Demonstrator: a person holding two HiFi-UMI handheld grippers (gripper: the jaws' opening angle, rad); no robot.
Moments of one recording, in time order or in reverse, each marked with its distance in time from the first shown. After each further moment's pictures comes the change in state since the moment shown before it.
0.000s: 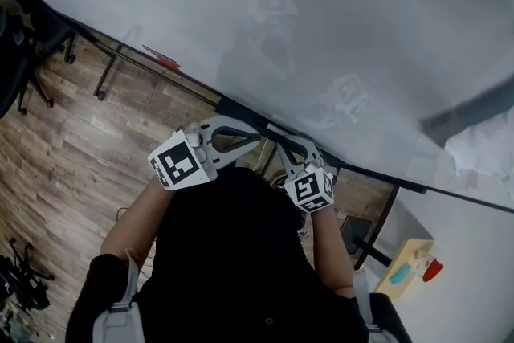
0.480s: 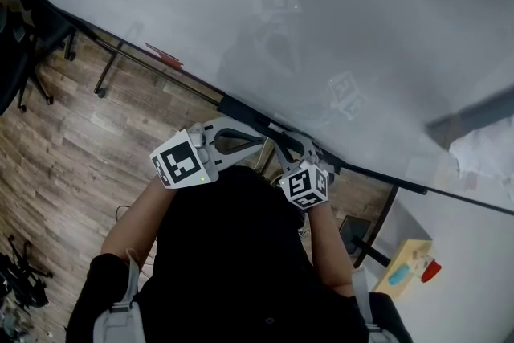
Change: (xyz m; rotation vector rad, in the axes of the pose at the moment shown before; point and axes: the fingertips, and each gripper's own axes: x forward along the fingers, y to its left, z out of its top) left arm 0.000 -0.008 -0.002 -0.023 -0.014 -0.040; right arm 0.018 0.004 -0.012 -0.048 0.063 -0.022
